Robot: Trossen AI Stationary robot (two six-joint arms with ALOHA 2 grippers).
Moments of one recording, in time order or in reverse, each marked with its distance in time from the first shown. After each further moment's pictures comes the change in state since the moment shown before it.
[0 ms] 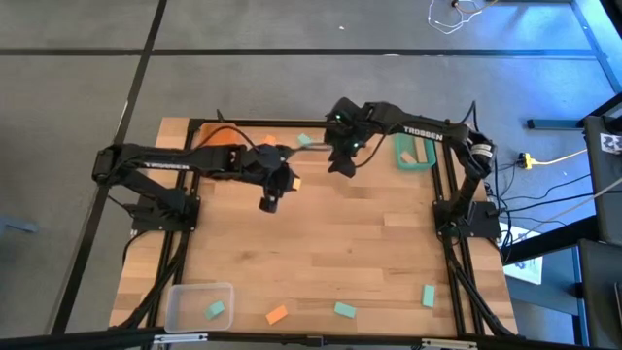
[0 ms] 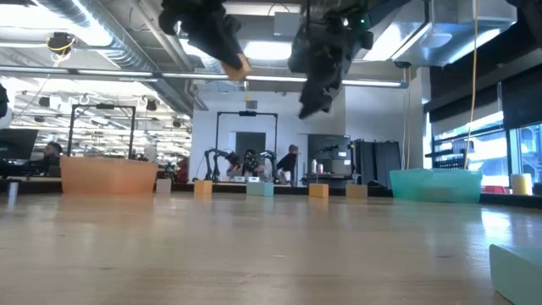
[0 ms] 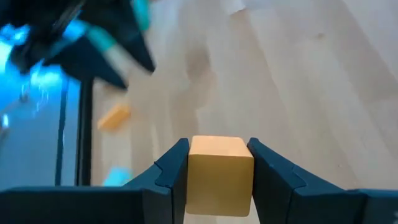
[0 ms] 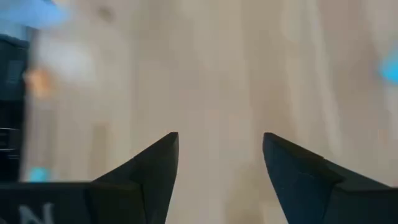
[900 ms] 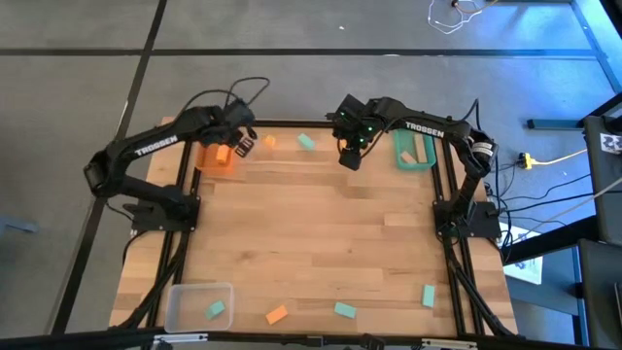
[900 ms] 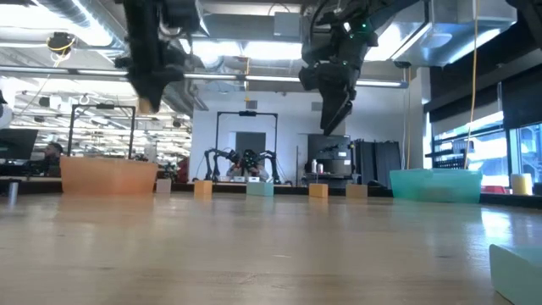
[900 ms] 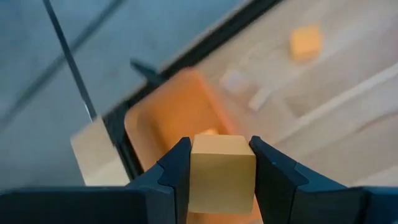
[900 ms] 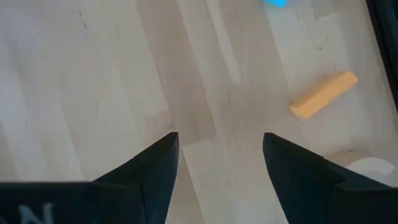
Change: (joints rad) left arm 0.557 -0.063 -0.002 -0.541 -0.383 -0.679; right arm -0.043 0.000 0.000 -0.101 0.286 0.024
